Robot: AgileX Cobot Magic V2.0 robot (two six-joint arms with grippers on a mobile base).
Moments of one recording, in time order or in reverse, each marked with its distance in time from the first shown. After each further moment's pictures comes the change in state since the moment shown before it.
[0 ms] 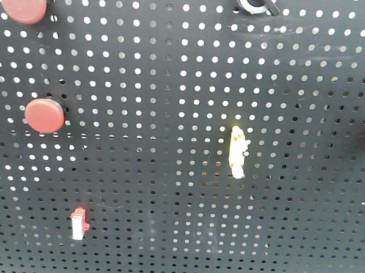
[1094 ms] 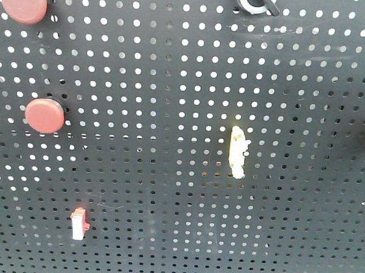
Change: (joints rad) left arm 0.369 -0.644 0.985 1.102 0.018 -1.068; right arm -0.001 0.000 0.000 -0.001 -0.001 0.000
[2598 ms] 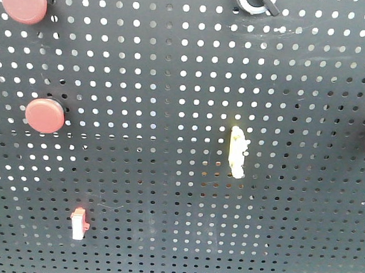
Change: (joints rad) left arm 0.008 0.000 0.000 0.004 0.007 0.024; right arm -0.626 -0.741 0.809 0.321 -0.125 -0.076
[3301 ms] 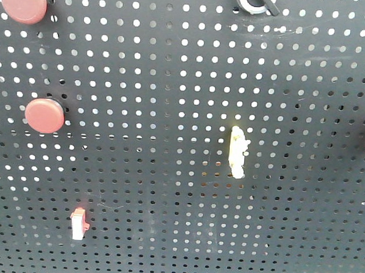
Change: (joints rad) left arm 0.000 -0.001 0.000 0.000 0.000 0.000; right arm -0.007 -0.050 0.338 0.042 -0.066 0.001
